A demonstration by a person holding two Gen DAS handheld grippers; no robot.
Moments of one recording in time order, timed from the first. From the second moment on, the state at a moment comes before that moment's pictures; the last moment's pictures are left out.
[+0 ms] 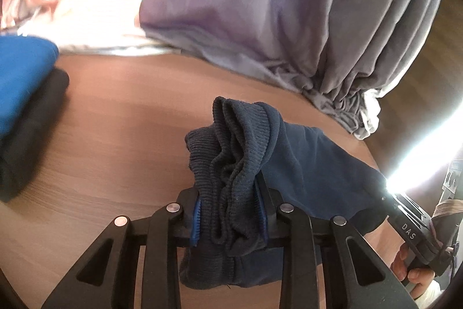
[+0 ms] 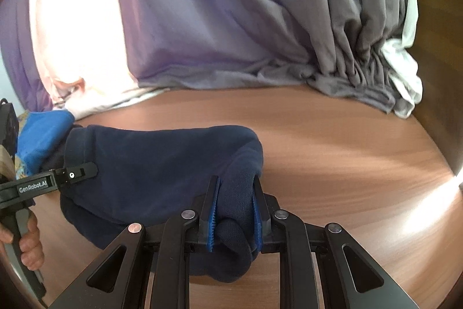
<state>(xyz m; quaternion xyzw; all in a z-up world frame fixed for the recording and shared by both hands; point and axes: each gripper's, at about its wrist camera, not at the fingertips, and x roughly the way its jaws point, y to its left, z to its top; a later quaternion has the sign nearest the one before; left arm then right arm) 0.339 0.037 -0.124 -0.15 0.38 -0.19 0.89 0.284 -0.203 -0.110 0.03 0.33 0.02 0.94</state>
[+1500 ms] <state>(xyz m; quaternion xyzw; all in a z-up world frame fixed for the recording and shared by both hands) 0.337 0.378 -0.021 -0.08 0.25 -0.15 0.95 0.306 0.134 -0.014 0.00 0.20 0.11 0.97</state>
